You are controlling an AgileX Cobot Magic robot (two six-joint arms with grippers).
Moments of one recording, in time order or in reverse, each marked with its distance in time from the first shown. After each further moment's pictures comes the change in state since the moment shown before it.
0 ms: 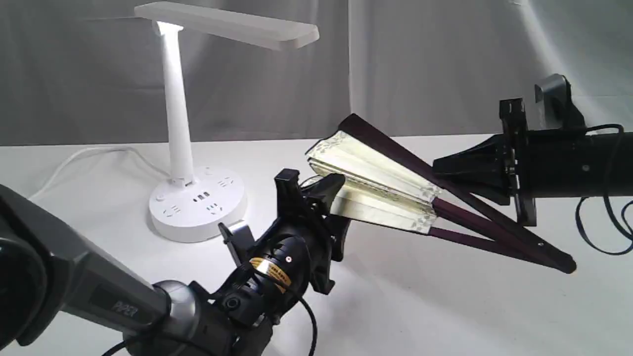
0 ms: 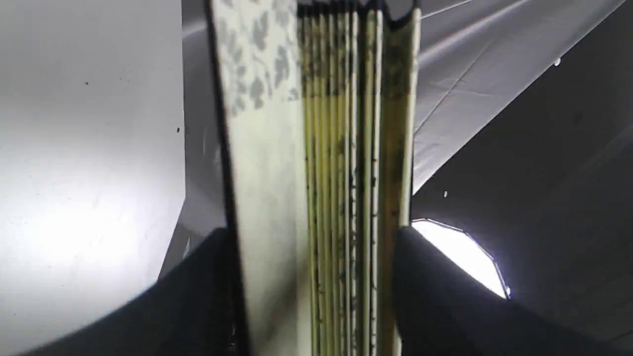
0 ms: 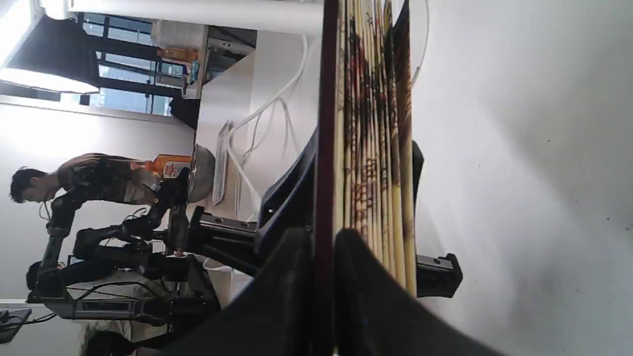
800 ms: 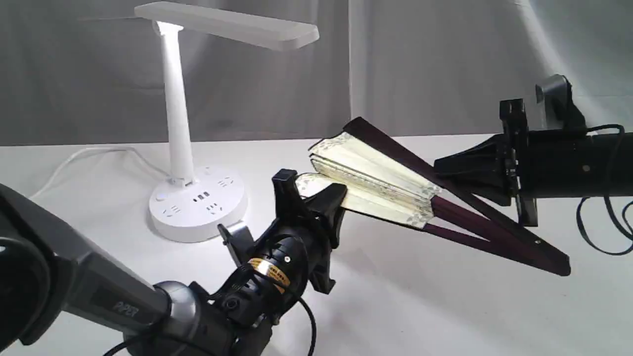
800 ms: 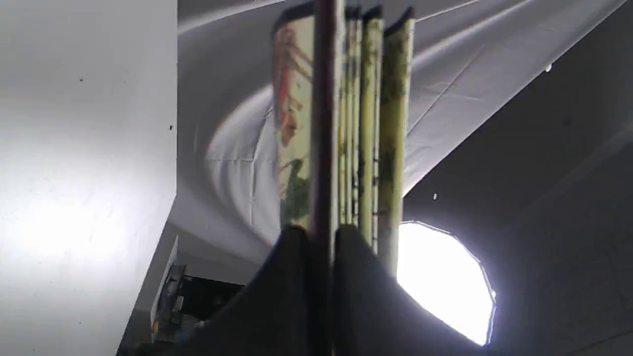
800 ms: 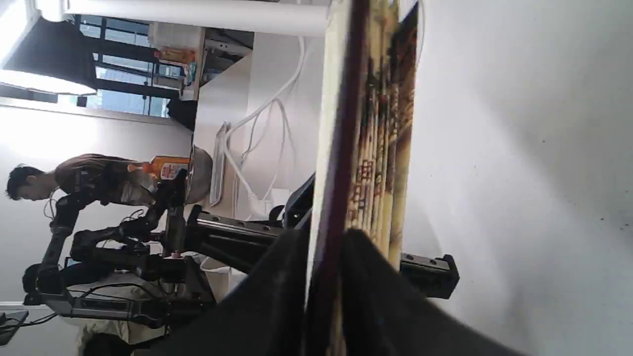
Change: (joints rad) left arm 0.000 0.007 0.000 0.000 -0.016 -0.032; right arm 0.000 0.000 0.000 -0.002 -0.006 0.000
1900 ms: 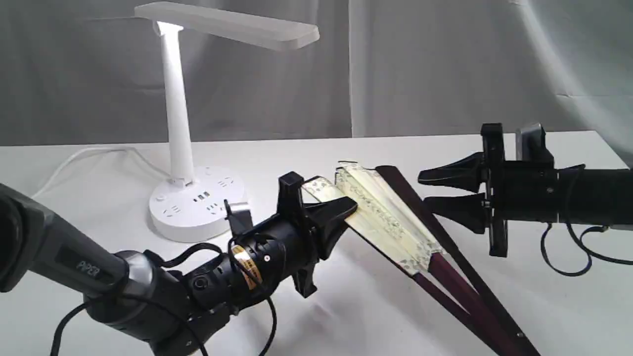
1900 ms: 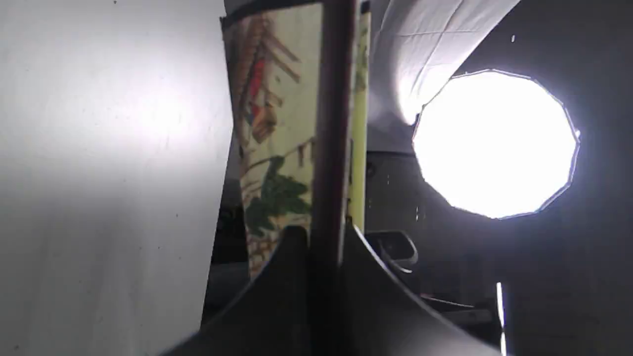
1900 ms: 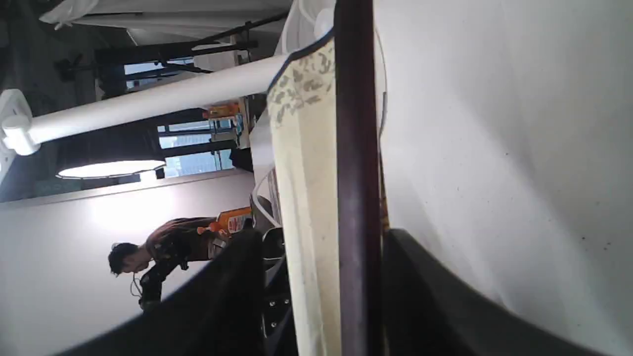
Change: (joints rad) left arm 0.180 0.000 -0.002 0.541 0.023 -0.027; right arm 0.016 0.230 -0.058 0.139 0.009 0.101
